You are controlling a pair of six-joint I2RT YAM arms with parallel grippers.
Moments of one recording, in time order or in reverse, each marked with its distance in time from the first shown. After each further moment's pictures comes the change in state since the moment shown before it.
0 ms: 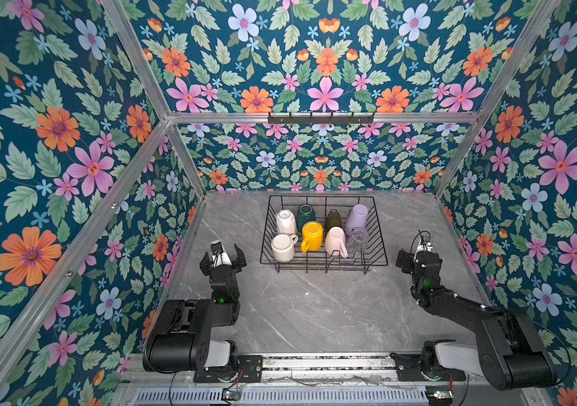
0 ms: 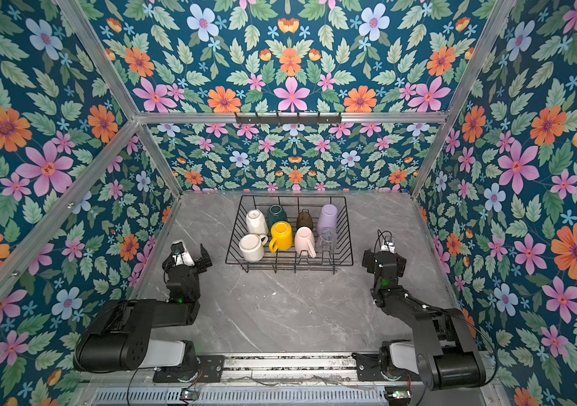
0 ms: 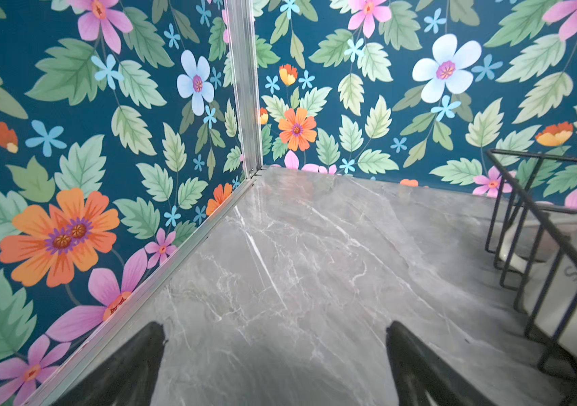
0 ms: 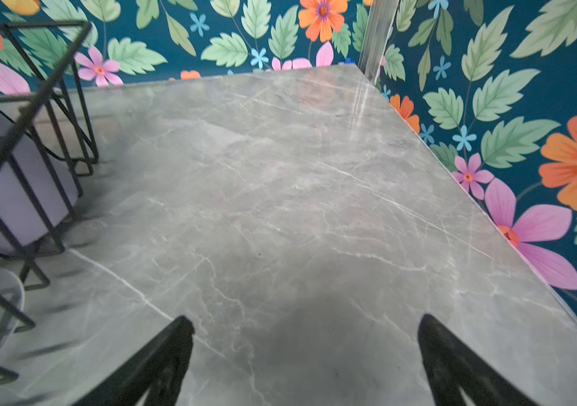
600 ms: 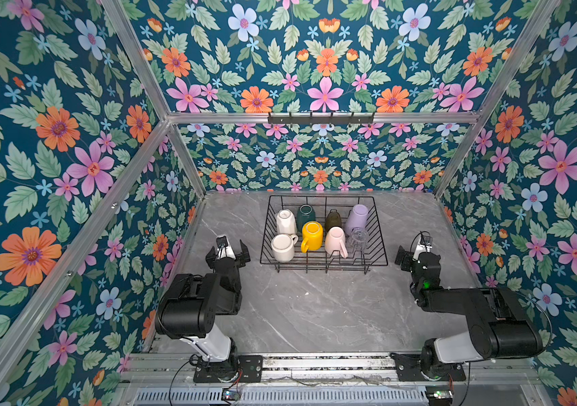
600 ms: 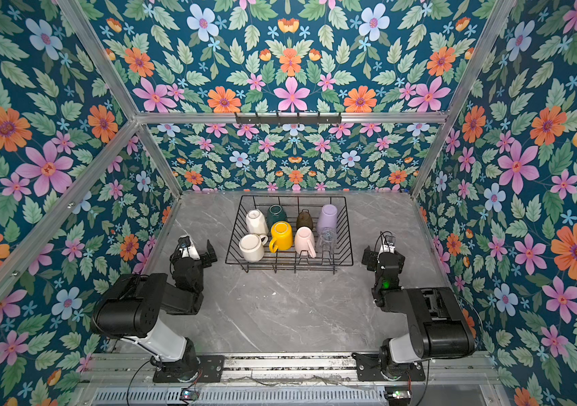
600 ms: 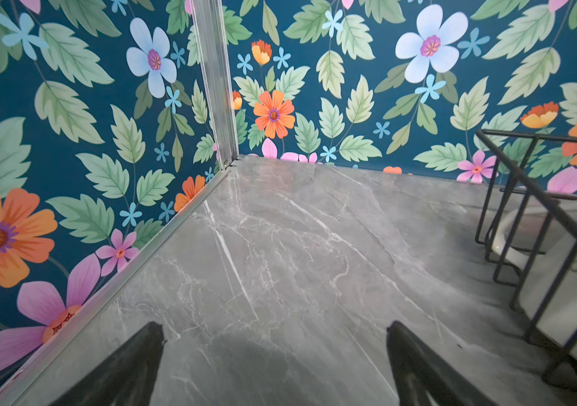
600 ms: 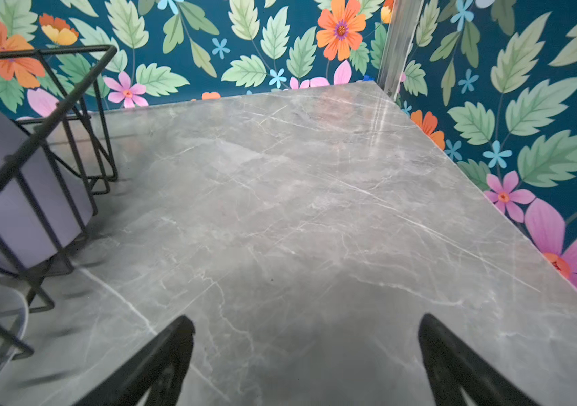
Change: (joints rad) left arm 0.003 0.201 0.097 0.064 0.051 -0.006; right arm -0.050 0.138 -0.011 0.216 -0.108 -0.014
